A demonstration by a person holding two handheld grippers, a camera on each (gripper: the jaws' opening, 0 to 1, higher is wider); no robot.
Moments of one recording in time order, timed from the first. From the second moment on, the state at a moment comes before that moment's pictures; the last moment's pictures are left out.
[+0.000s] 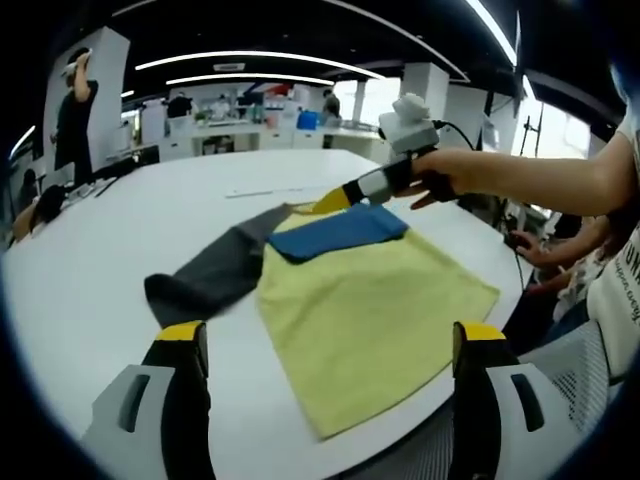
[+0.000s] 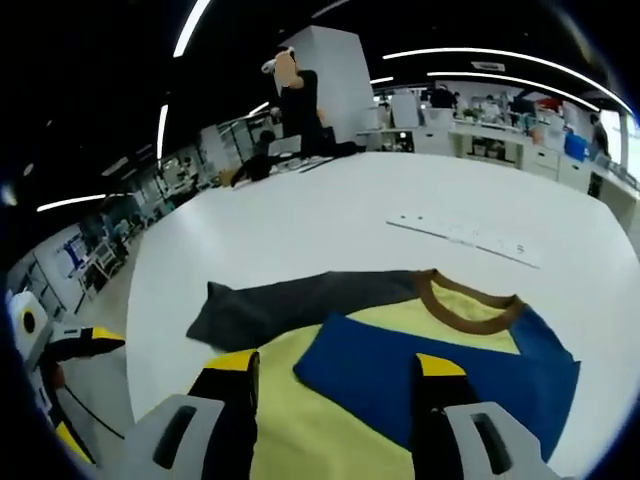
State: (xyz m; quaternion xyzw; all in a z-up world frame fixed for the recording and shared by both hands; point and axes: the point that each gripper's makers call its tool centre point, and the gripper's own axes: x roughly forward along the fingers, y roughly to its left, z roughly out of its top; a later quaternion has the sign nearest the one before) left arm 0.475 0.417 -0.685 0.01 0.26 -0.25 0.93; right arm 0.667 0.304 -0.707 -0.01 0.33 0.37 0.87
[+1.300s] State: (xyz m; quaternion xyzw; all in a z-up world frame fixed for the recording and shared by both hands) left arm 0.473 0.407 -0.677 0.02 0.26 -0.26 0.93; right arm 0.664 0.130 -0.727 0.01 0.35 0.27 0.90
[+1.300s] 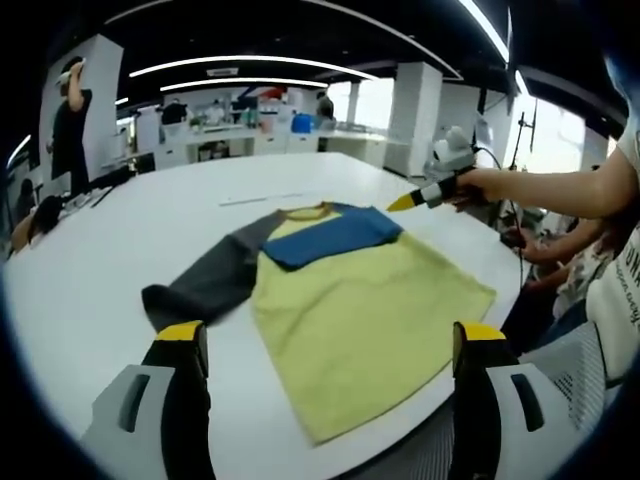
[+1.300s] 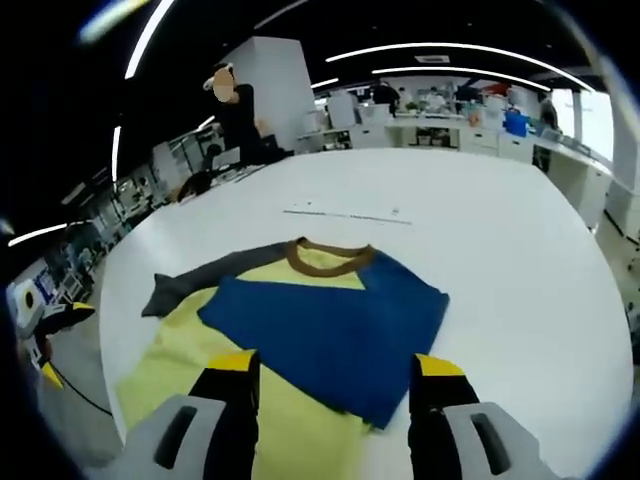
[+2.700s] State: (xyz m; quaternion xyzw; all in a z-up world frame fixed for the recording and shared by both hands) left arm 0.470 0.412 -0.677 0.02 0.26 -0.25 0.93; right arm 0.645 0.098 -0.785 0.01 0.38 0.23 0.90
